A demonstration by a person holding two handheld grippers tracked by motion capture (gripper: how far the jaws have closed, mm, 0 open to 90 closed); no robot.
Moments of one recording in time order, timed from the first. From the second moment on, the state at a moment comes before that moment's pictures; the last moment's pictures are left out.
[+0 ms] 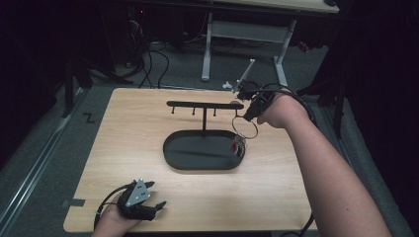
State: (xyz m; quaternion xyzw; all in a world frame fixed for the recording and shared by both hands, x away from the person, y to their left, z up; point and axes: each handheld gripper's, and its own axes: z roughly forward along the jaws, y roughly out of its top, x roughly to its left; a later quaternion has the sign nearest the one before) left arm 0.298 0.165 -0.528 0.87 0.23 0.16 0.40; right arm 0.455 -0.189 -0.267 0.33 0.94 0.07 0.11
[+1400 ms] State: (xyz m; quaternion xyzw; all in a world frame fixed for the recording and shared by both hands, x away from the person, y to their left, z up) left arm 0.300 0.168 -0.529 0.87 0.23 0.16 0.40; right arm 0.508 -0.175 -0.297 0.32 0.94 0.07 0.11
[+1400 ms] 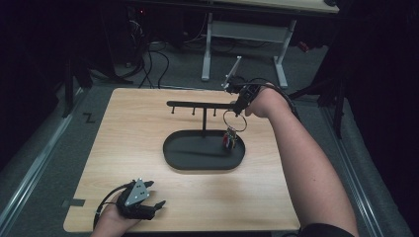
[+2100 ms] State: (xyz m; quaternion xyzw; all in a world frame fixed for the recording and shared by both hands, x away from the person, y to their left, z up) left arm 0.300 0.169 -0.528 0.87 0.23 0.16 0.40; right arm 0.515 -0.176 -0.300 0.33 0.93 0.07 0.11
